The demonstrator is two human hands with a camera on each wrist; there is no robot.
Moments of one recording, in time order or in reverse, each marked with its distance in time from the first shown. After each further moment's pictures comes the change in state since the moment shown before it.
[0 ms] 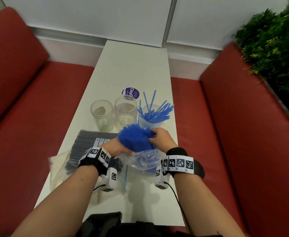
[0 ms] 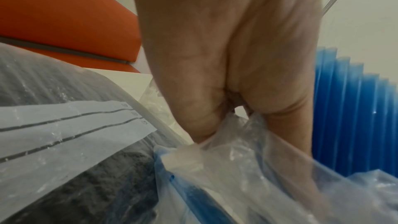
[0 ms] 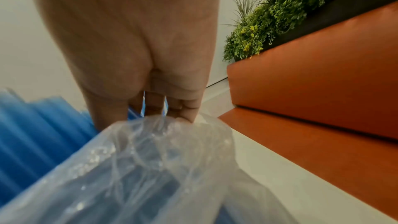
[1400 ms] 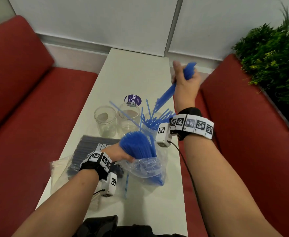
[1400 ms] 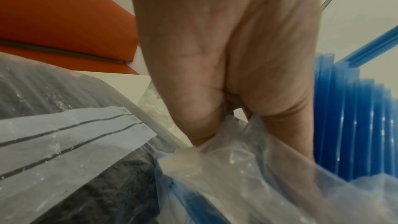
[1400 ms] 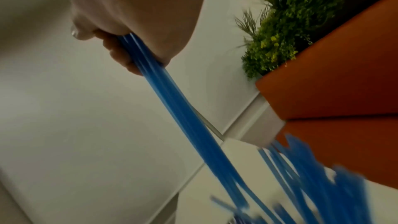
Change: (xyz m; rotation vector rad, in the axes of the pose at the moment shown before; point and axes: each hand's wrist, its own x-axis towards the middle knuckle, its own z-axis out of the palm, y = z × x) left_hand -0.004 0.000 -0.005 -0.127 -0.169 0.032; right_hand 0.024 -0.122 -0.137 0.932 0.758 -0.478
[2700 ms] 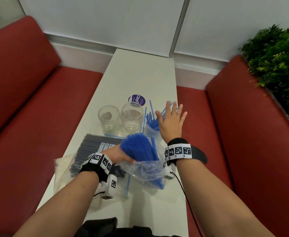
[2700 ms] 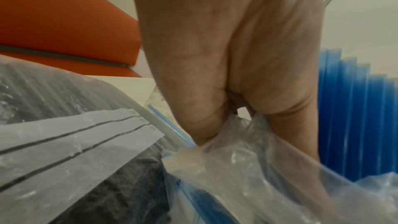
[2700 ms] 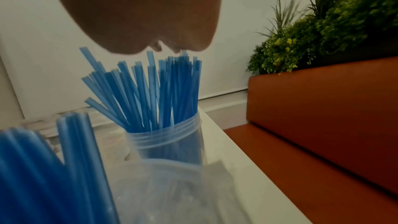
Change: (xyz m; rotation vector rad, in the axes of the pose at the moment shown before) left_hand -0.008 -0.006 -0.002 0.154 0.070 -0.100; right_hand -0.073 0.115 -0.032 -1.259 -0.405 0.060
